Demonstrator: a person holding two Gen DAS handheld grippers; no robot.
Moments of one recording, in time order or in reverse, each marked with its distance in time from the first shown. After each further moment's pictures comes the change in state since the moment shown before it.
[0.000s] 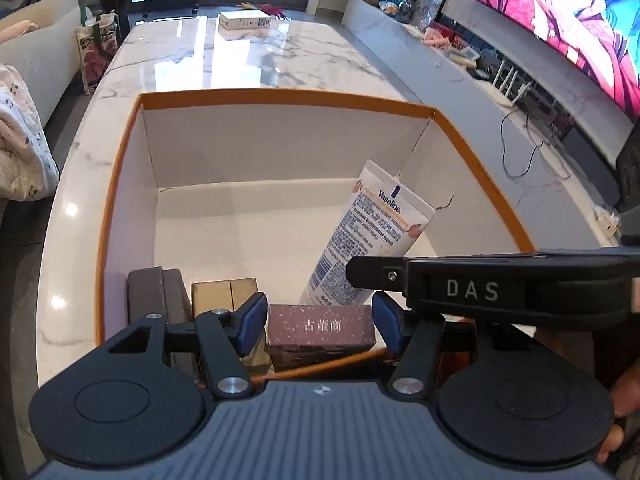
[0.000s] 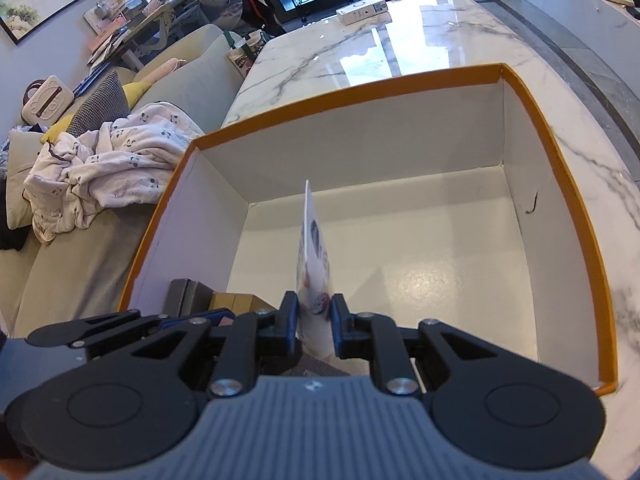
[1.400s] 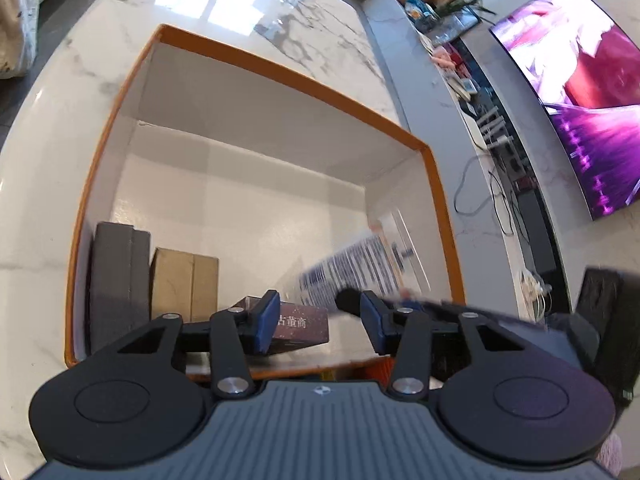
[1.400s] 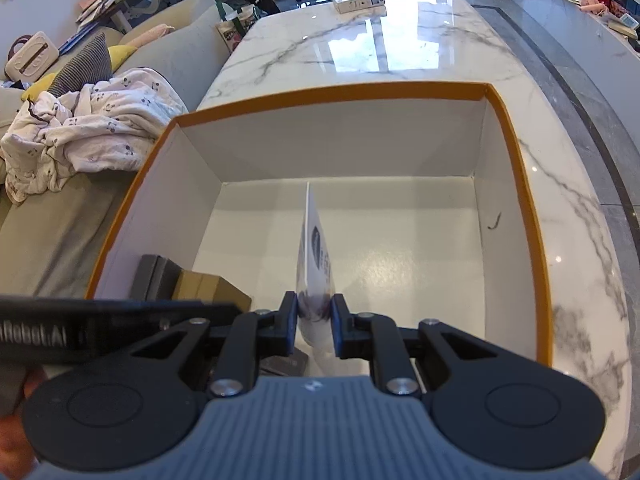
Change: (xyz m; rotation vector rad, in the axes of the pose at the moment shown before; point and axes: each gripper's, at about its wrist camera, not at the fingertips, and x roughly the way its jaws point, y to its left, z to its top) left arm 0.022 0.041 0.031 -0.340 0.111 -0.232; right arm -0.010 -0.001 0.003 -0.102 0.068 -0.110
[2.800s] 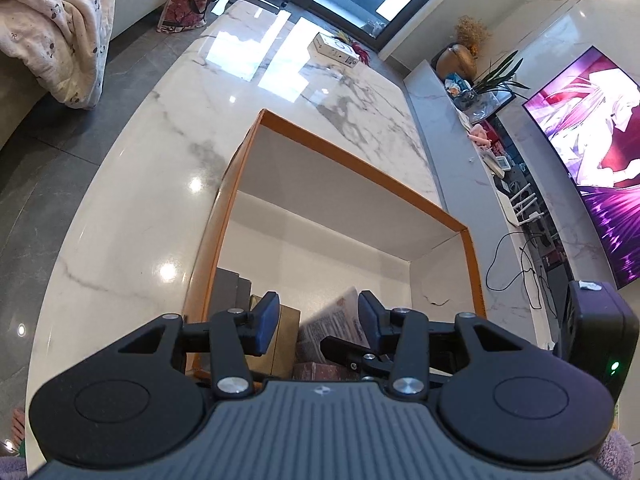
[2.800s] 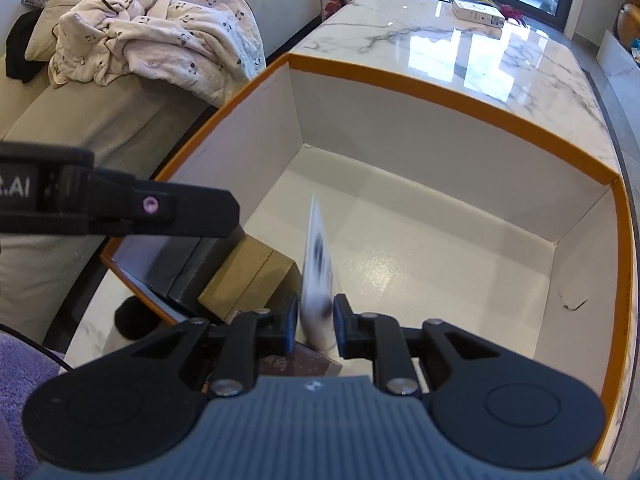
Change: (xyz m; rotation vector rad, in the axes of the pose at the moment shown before) left arm -0.051 0.027 -0.010 -0.073 -0.228 0.099; right arm 0.028 0.065 0.004 -0.344 0.072 0.047
